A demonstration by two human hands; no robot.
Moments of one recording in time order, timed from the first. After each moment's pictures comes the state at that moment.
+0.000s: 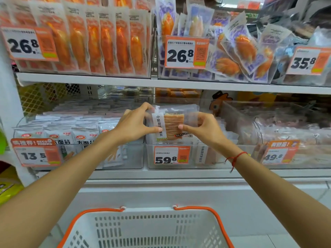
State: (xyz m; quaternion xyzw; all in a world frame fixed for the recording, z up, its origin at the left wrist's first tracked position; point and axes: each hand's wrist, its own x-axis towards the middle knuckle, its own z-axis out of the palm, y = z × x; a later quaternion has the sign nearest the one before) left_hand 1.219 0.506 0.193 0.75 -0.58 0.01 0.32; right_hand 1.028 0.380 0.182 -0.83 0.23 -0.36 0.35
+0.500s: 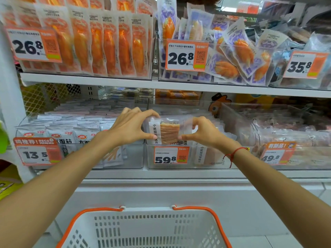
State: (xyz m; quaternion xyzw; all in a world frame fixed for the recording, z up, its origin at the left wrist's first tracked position) left_hand 1.223 0.518 0.197 0.73 -0.64 0.13 0.19; right_hand 1.025 0.383 0.193 -0.92 0.23 -0.23 0.22
